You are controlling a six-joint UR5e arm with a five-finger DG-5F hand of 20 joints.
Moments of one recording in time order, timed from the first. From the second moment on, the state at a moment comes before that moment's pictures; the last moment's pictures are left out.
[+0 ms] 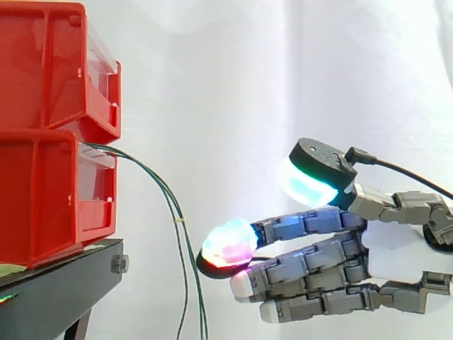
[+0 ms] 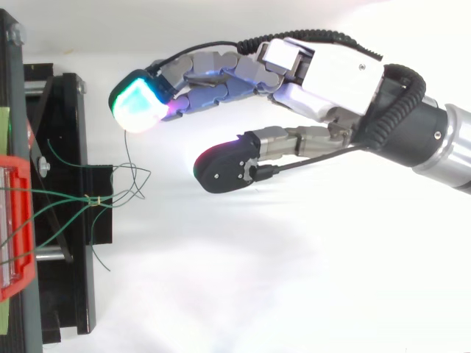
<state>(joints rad) 0.16 -2.27 -1.44 -2.44 -1.08 -0.22</state>
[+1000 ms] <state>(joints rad) 0.19 -2.39 -1.30 -2.44 -1.11 -0.20</state>
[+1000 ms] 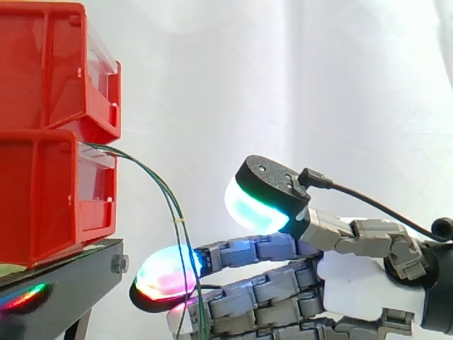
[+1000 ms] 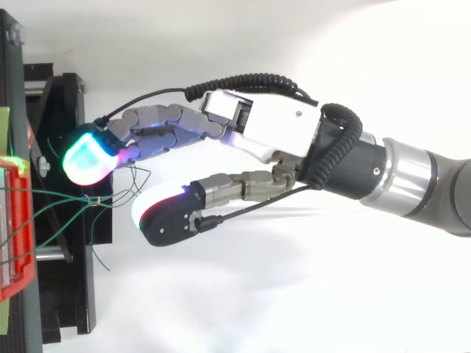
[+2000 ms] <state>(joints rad) 0.23 -2.39 -1.30 -2.41 -1.07 -0.18</state>
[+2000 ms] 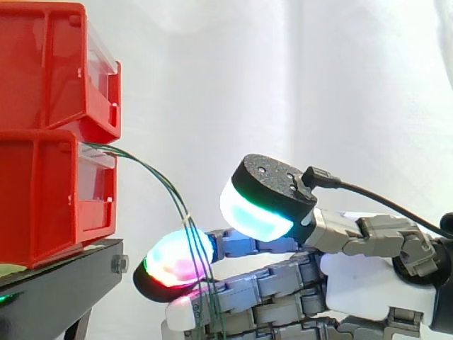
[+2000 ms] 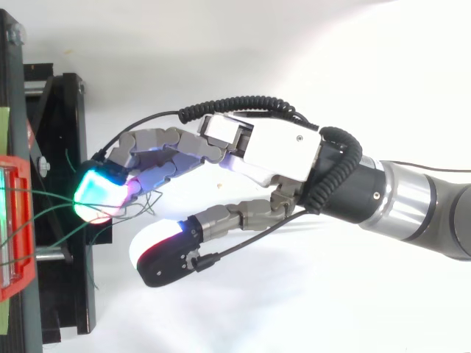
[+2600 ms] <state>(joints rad) 0.22 -2.39 -1.28 -2.43 -1.07 -0.16</state>
